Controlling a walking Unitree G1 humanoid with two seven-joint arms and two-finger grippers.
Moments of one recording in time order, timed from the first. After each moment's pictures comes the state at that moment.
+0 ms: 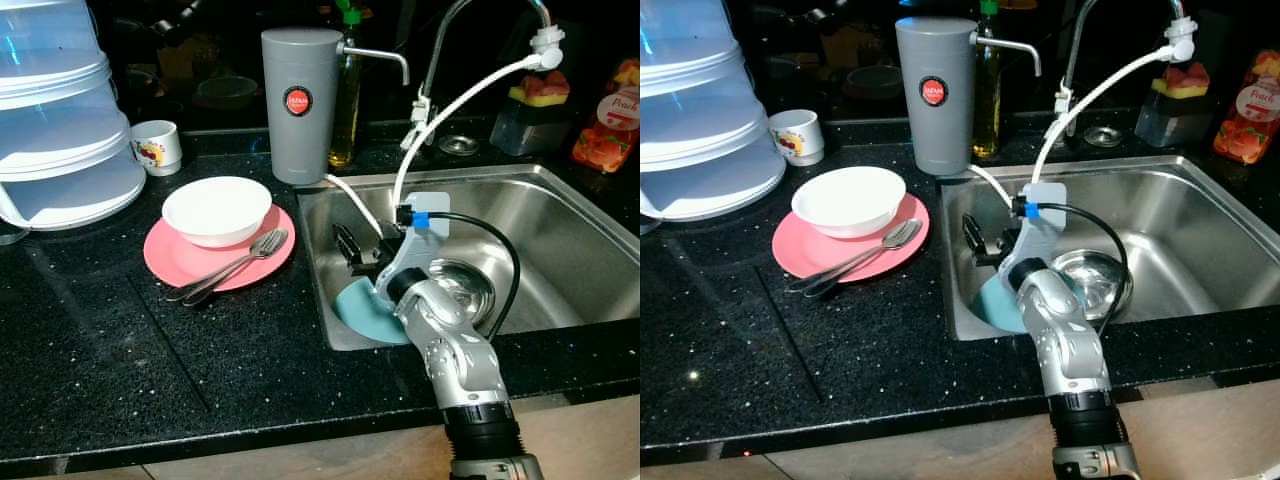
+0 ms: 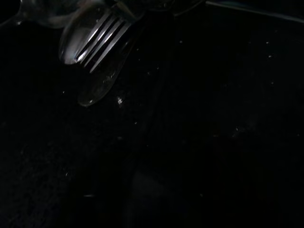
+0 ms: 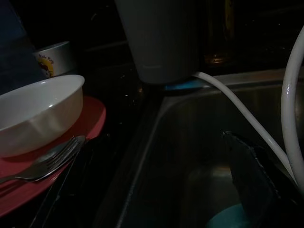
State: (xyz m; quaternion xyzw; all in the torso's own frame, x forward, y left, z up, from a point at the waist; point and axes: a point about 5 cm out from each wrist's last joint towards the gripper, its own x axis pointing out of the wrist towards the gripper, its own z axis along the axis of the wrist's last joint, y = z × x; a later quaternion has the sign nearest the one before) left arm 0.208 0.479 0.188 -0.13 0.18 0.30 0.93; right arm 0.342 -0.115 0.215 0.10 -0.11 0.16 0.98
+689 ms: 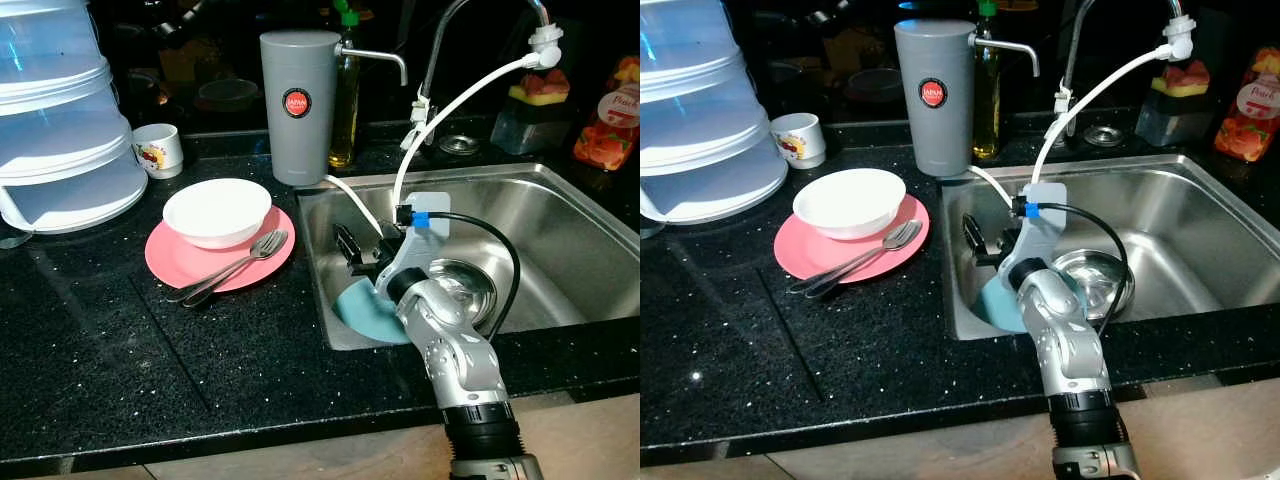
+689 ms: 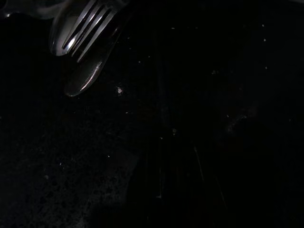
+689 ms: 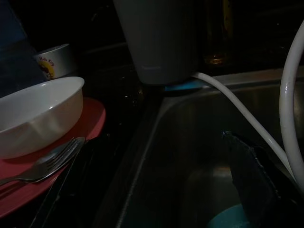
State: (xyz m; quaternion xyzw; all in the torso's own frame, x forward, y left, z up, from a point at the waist) left arm 0.212 0.474 0.187 -0.11 0.22 0.29 0.92; right arm 0.342 -0.114 0.215 0.10 -0.11 0.16 0.98
